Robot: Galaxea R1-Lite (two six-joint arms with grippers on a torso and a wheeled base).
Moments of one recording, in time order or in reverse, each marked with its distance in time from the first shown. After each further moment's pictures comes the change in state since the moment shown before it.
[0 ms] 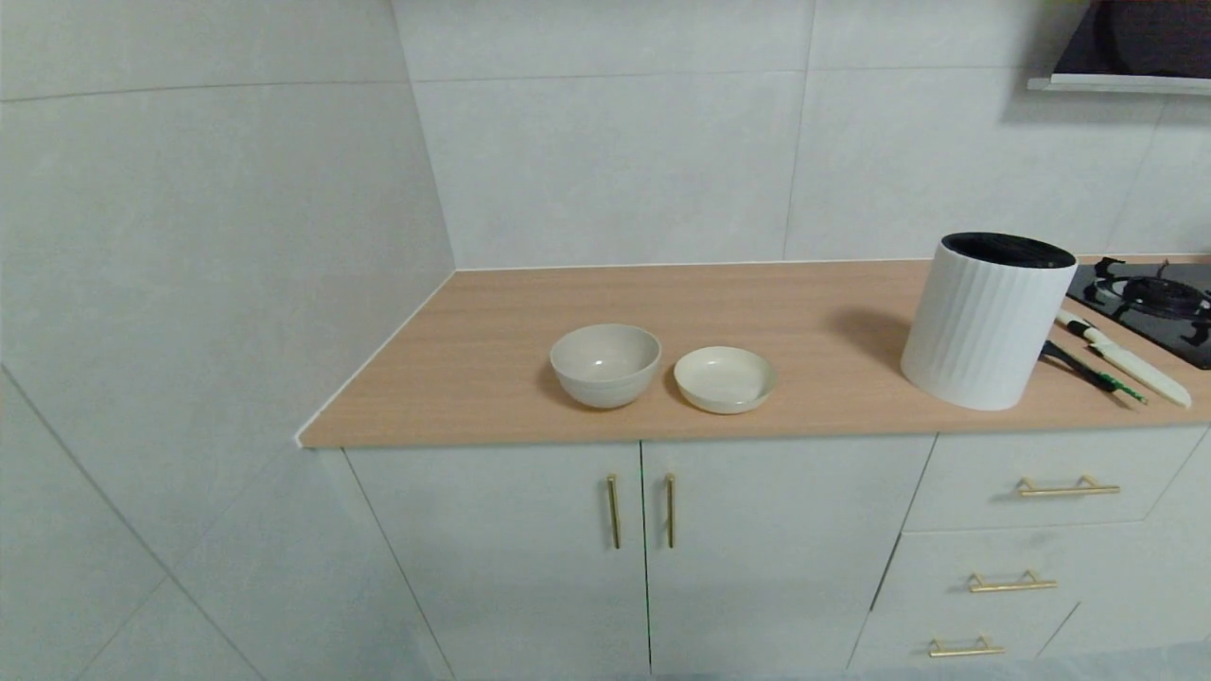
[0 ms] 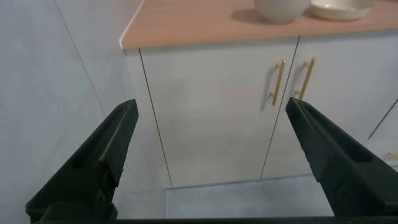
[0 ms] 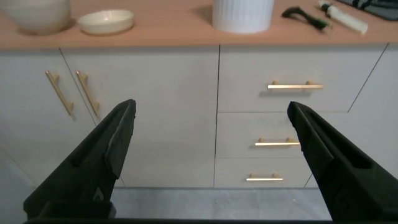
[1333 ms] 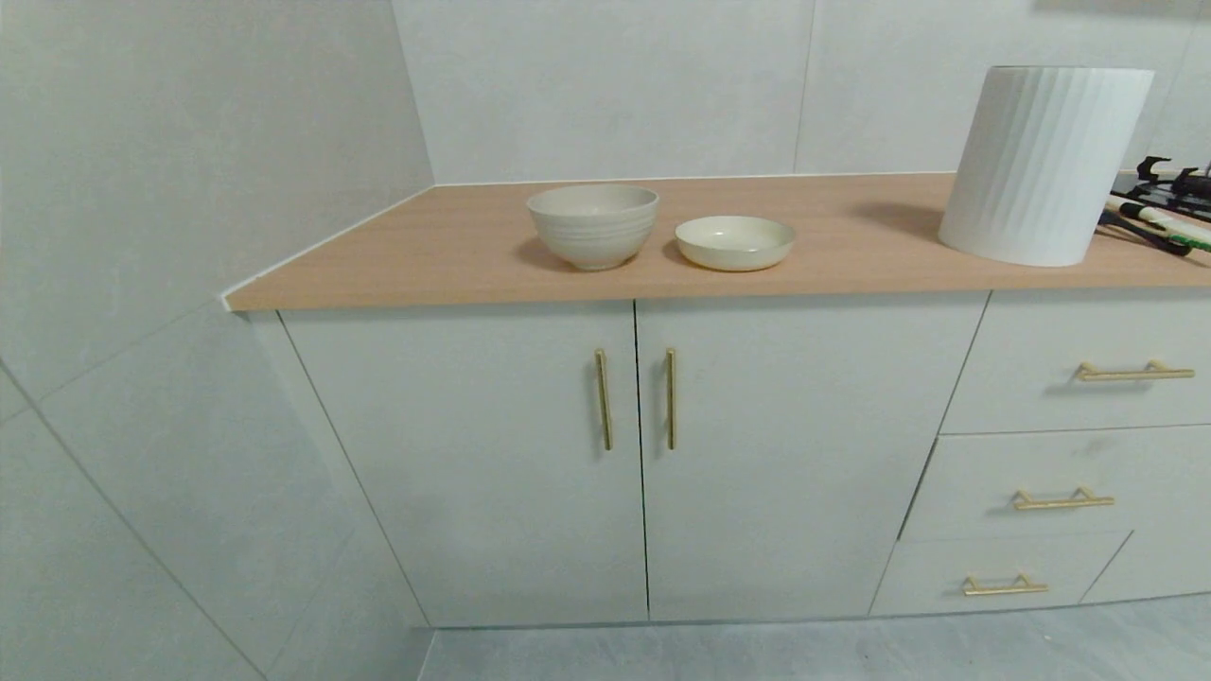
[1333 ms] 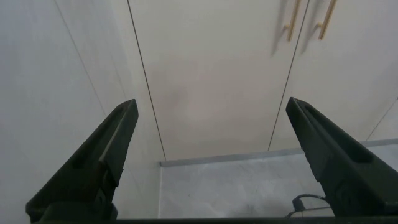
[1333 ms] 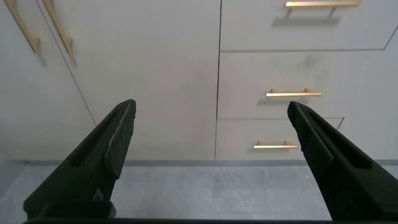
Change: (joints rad) left arm 0.000 0.000 0.000 0.000 0.000 0.000; right arm 0.000 0.000 0.000 0.000 0.000 0.001
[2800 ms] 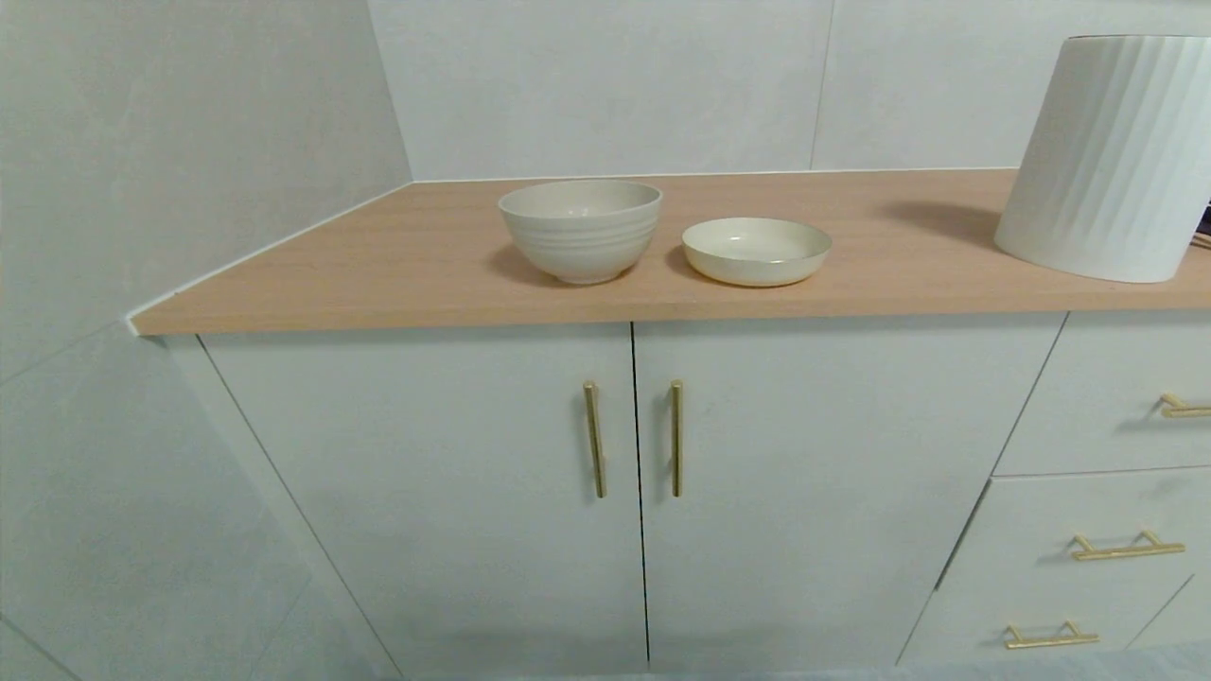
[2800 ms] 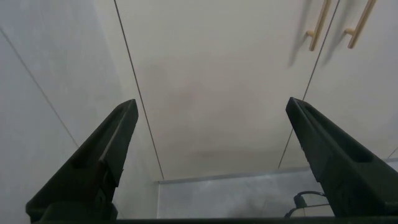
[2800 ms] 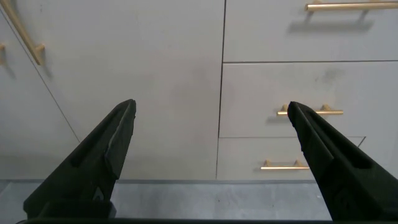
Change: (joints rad) left arm 0.000 0.000 0.000 0.000 0.000 0.000; right arm 0.000 0.000 0.000 0.000 0.000 -0.001
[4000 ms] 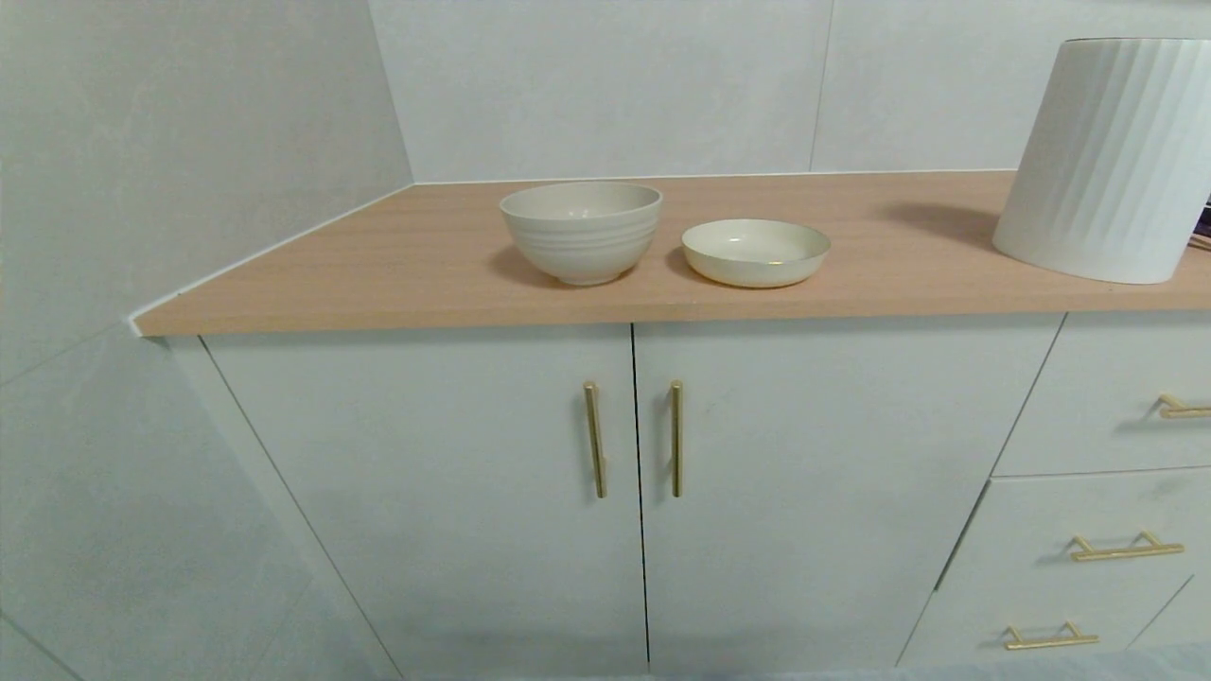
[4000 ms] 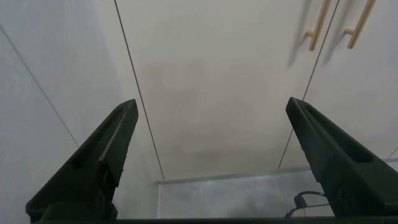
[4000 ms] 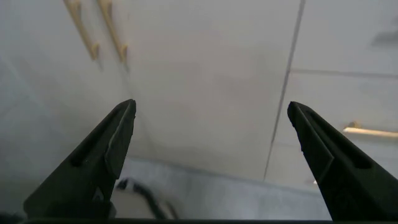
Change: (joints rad) left arm 0.000 0.000 0.000 0.000 0.000 0.000; right arm 0.045 0.161 -0.133 0.012 0.217 0.066
